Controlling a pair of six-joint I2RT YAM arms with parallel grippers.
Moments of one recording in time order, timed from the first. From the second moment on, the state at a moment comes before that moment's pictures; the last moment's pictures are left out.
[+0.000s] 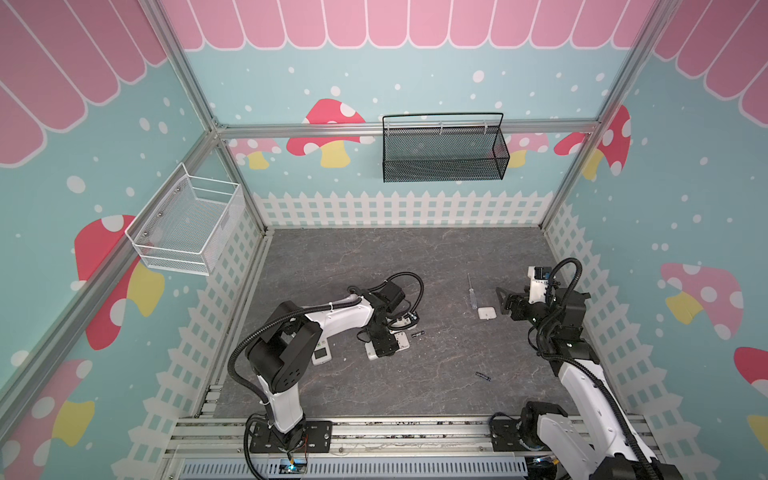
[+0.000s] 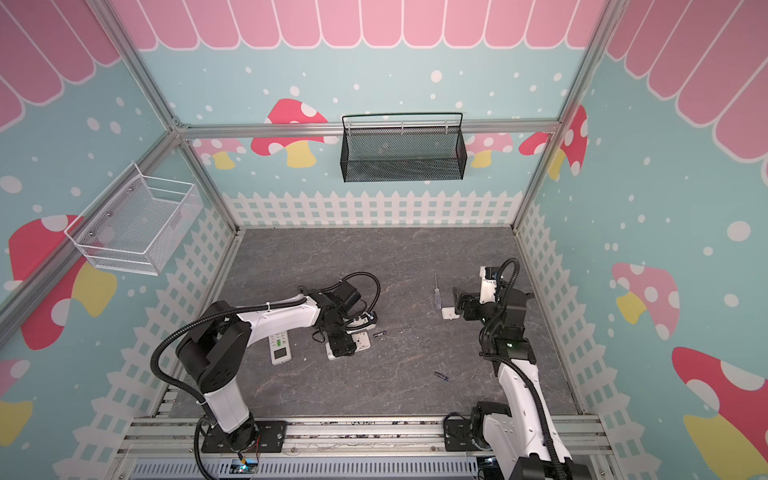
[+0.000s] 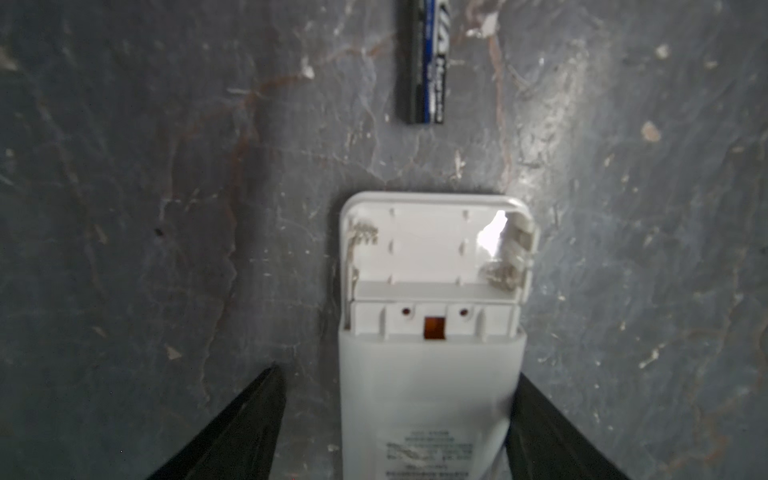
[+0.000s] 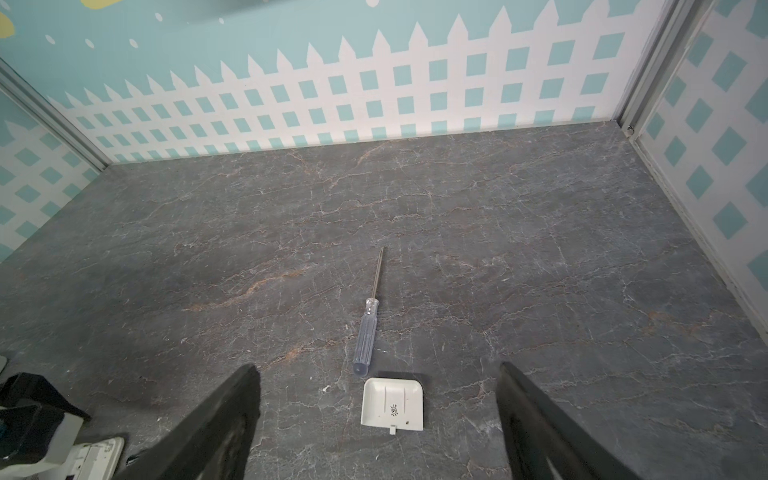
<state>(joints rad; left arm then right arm) -0.69 1.82 1.13 -0.72 0.12 0.51 -0.12 0.88 0.52 -0.05 -0.32 0.06</state>
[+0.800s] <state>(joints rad) -0.19 1.92 1.46 -0.69 0.04 0.54 -0.12 0.89 0.52 -0.05 -0.29 0.05</state>
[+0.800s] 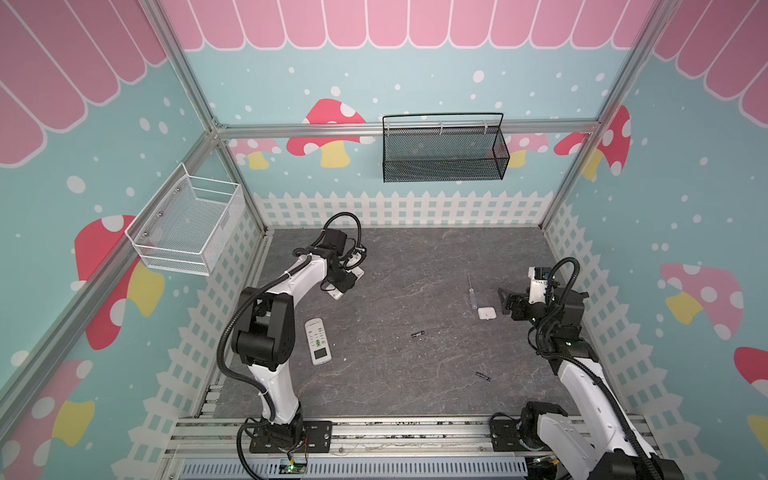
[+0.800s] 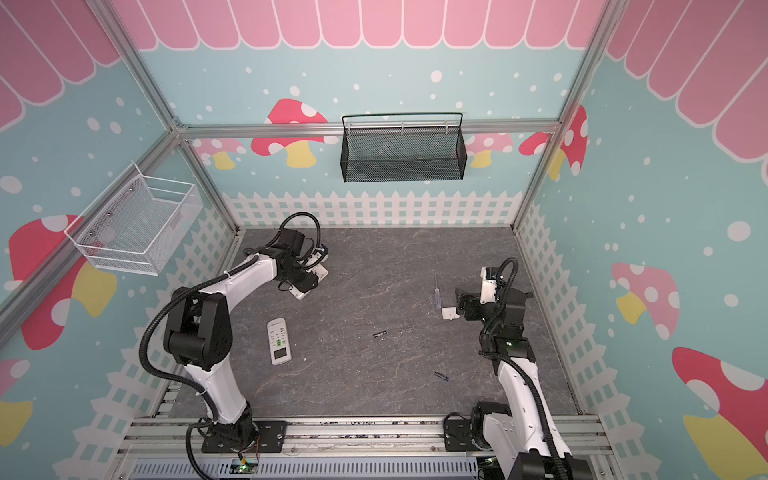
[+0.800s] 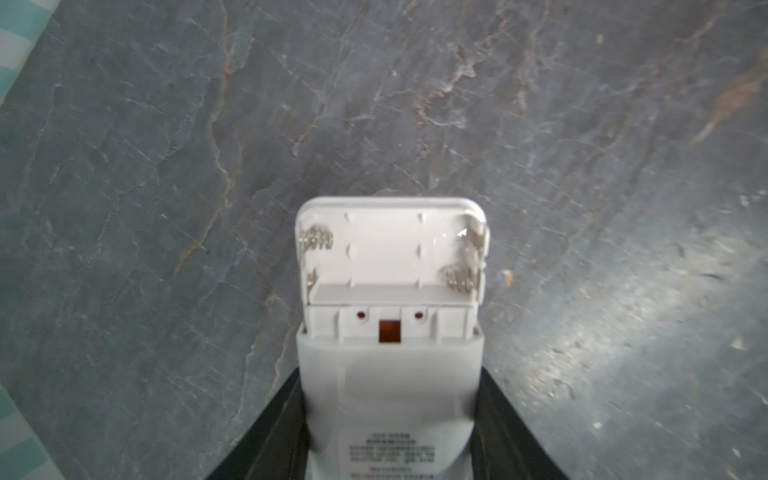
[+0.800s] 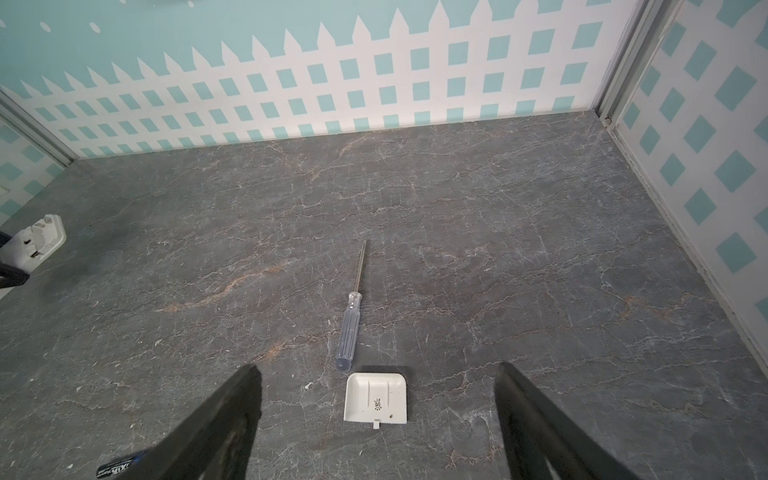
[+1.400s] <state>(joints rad) -0.12 1.98 1.48 -0.75 0.04 0.70 -0.12 0.89 0.51 -0.02 -0.30 0.05</state>
